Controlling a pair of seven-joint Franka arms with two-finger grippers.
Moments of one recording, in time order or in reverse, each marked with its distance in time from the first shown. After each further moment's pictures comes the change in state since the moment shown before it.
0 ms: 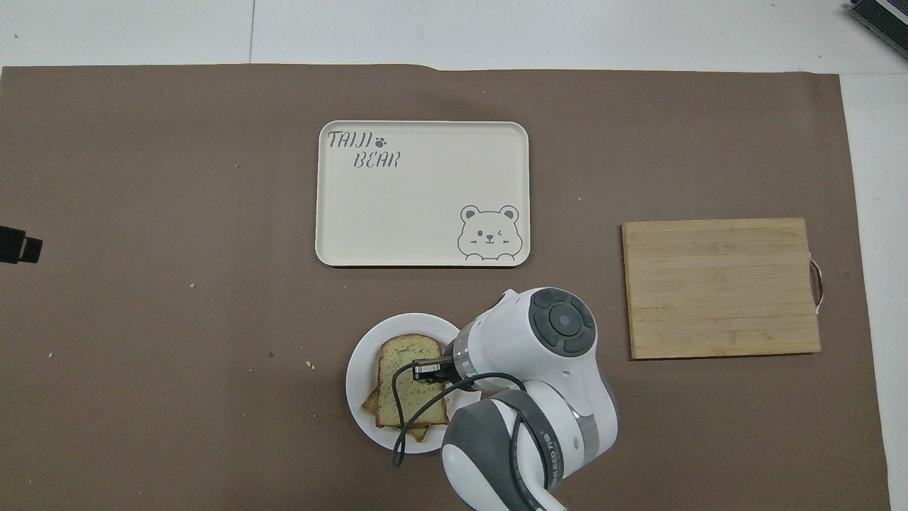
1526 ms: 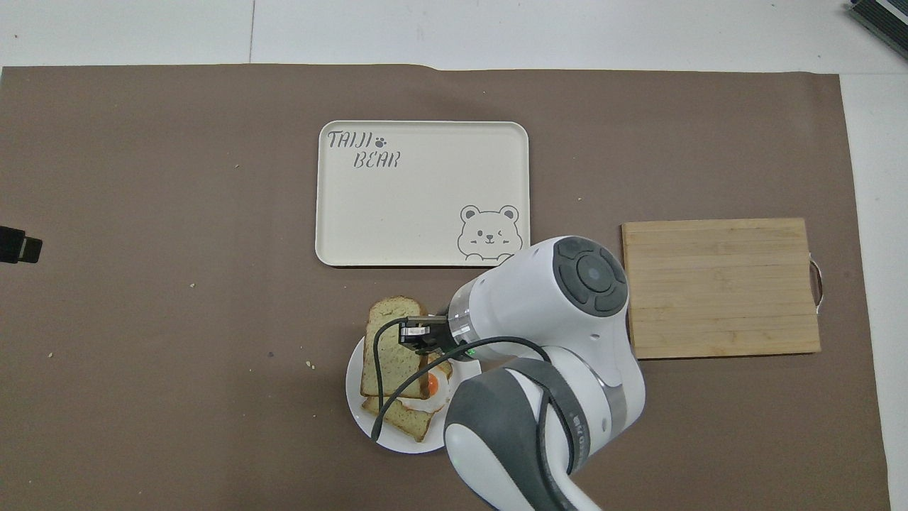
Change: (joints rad) left arm 0.000 0.000 0.000 0.000 0.000 0.000 0.000; right arm -0.039 0.001 0.017 0.184 -0.001 -0.103 0.131
